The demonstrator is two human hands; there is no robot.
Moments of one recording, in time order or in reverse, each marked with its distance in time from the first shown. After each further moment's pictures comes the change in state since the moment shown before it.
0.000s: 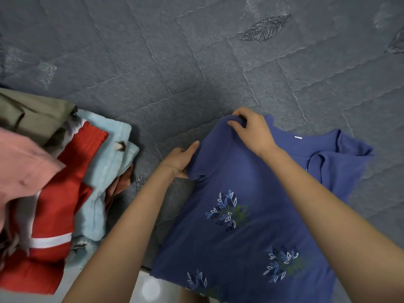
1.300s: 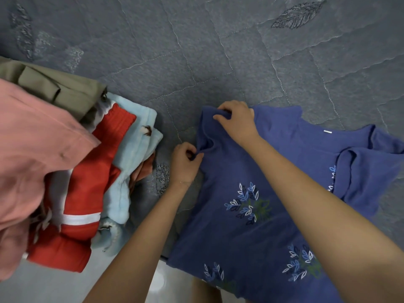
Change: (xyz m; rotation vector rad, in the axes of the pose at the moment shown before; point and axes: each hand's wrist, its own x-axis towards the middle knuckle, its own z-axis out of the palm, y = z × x) left_hand 0.002 -0.068 -0.024 0.209 0.421 0.605; right_hand 0.018 -0.035 0.084 -0.202 -0.022 -0.032
